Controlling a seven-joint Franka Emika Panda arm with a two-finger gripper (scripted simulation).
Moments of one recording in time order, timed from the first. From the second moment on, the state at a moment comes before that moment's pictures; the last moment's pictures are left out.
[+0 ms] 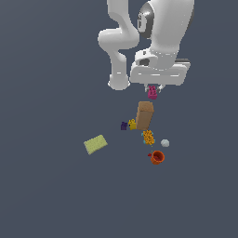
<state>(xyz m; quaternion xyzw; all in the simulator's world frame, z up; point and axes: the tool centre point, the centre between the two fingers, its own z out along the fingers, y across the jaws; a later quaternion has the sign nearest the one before) -0.107 0.141 0.288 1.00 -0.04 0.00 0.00</state>
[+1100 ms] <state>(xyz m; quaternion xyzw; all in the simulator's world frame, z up) -0.135 0.235 0.417 1.00 -0.04 0.00 0.00</state>
